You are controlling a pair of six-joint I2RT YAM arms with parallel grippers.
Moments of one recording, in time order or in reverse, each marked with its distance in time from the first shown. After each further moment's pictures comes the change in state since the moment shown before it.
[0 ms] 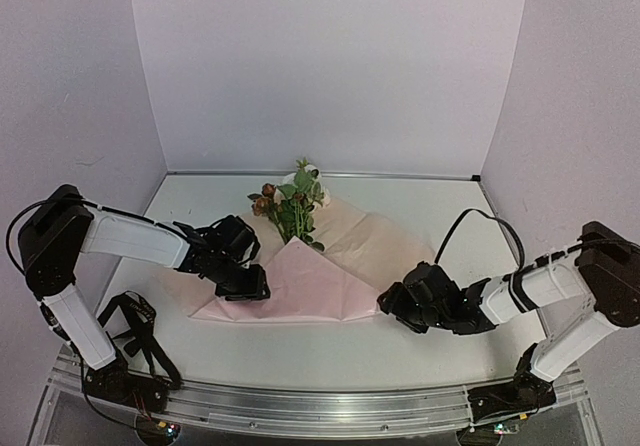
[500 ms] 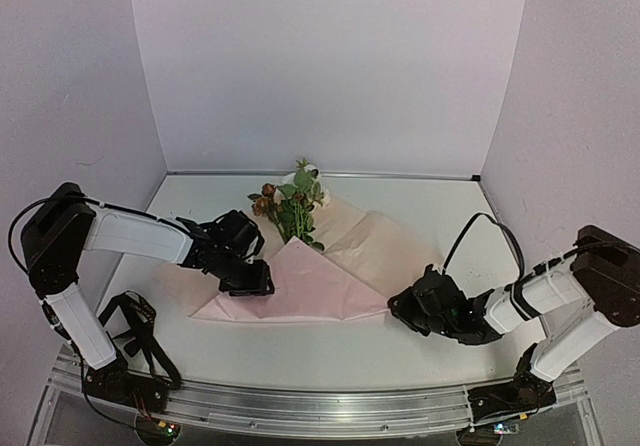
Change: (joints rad) left arm 0.000 0.018 0.045 -0.010 0.009 0.015; right arm 0.002 0.001 -0.108 0.201 0.056 0.032
